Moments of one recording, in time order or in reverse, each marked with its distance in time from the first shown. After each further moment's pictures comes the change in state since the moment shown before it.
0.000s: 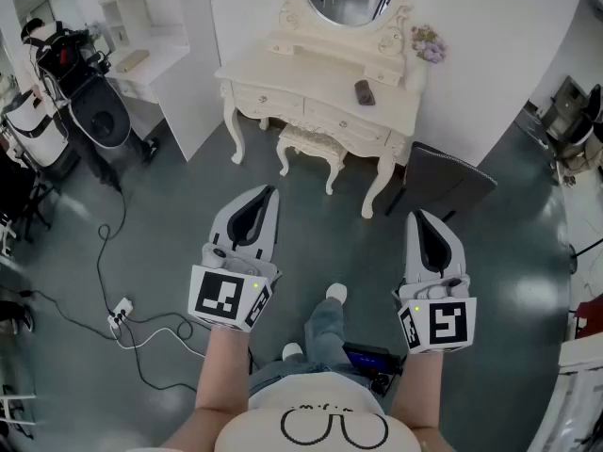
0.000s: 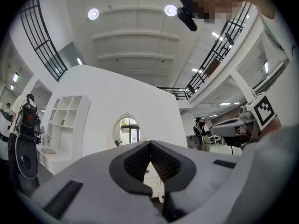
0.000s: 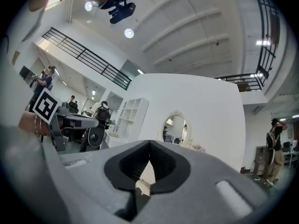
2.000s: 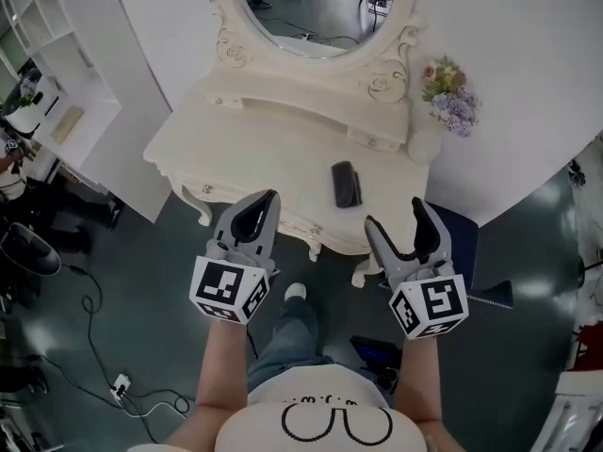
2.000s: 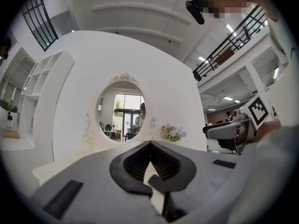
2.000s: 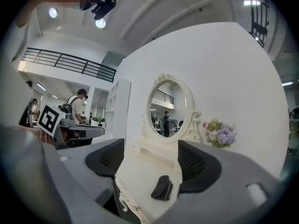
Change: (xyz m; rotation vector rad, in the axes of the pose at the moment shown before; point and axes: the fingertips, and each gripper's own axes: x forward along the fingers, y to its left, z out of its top) left arm 0.546 0.165 -0.202 -0.071 0.178 -0.096; right arm 0.505 -0.252 -0.212 0.248 0.146 0.060
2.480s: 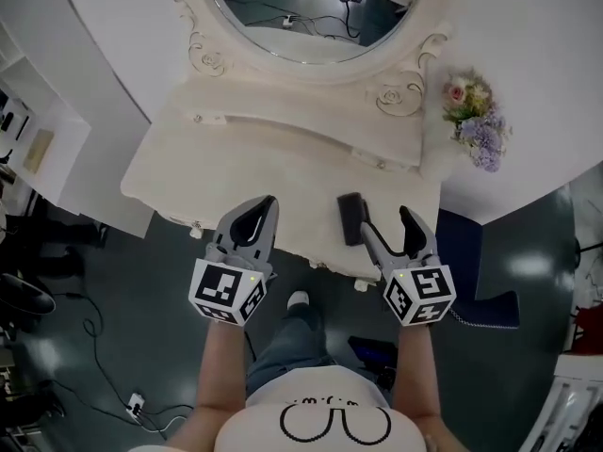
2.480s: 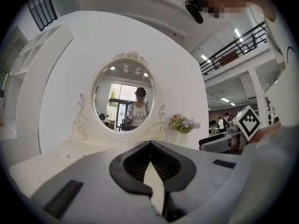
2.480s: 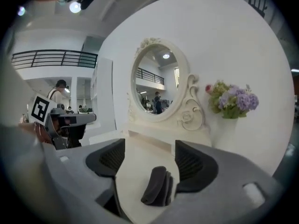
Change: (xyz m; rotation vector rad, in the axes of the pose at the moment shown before) left arm 0.124 0.105 -0.055 -0.075 0.103 -0.093; right arm 0.156 -0.053 -0.096 0.135 0.253 -0.086
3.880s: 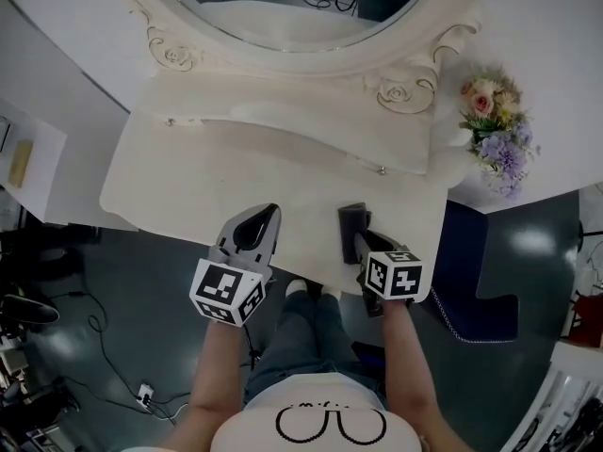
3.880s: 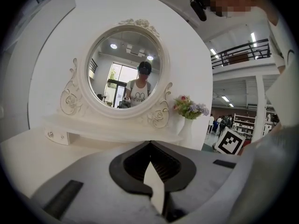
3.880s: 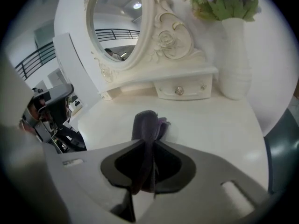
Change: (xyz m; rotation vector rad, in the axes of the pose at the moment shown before) left arm 0.094 0.024 -0.079 -0.116 0.203 -0.056; right arm 0.095 -0.054 -0.167 0.316 0.563 -0.018
